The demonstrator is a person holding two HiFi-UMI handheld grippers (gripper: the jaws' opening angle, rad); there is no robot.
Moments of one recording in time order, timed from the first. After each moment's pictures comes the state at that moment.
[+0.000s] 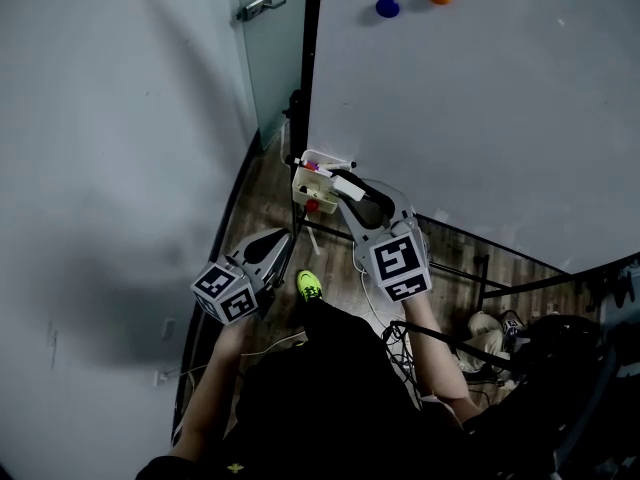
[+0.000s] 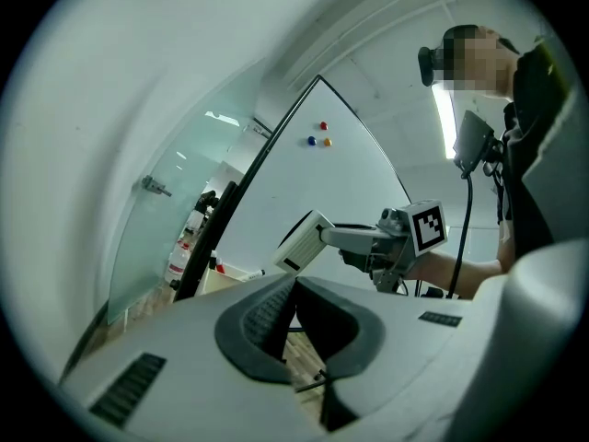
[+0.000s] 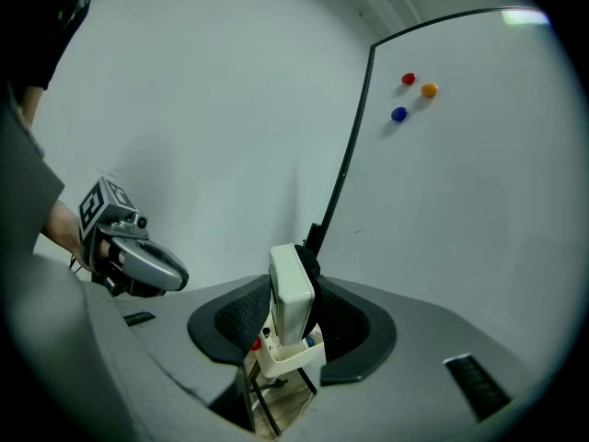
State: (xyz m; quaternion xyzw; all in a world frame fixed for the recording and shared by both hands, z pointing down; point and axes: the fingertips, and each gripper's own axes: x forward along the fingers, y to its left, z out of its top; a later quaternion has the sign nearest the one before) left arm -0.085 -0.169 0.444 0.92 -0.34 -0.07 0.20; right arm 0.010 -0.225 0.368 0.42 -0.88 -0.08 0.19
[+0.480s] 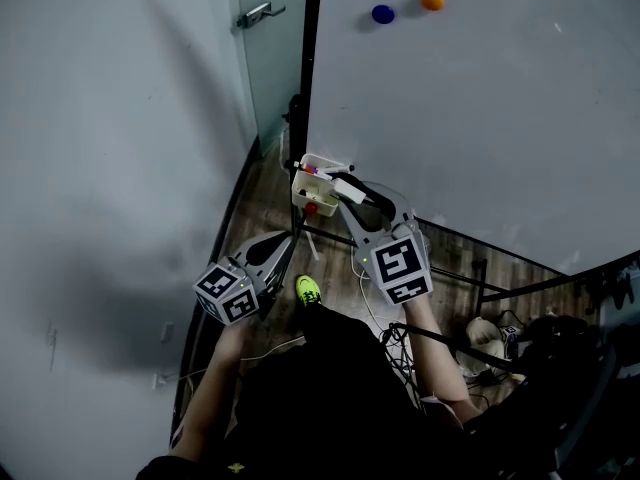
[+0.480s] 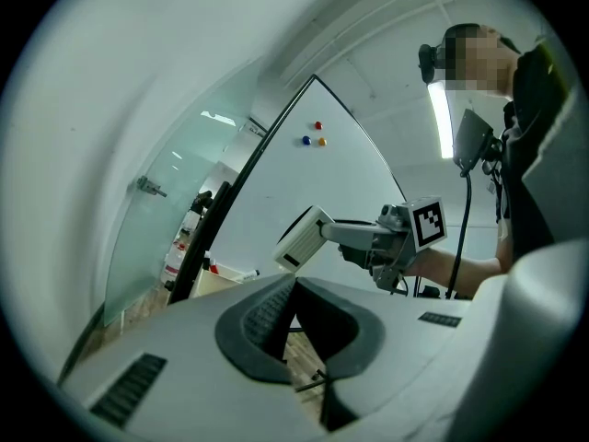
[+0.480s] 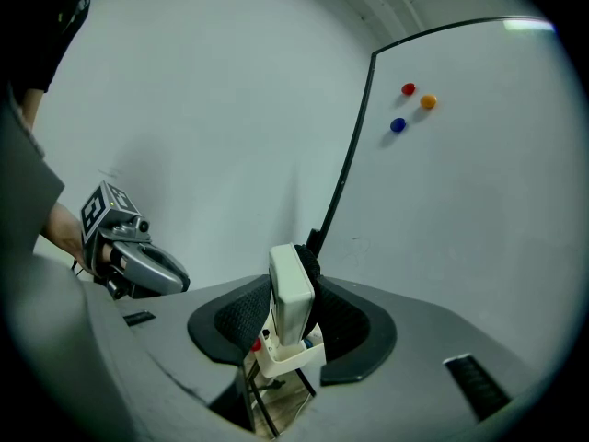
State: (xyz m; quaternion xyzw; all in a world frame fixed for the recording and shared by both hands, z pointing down) left arm -0.080 -0.165 0.440 0.92 -0.33 -0.07 0.20; right arm 0.013 -0.217 0.358 0.42 -0.88 -0.09 0.19
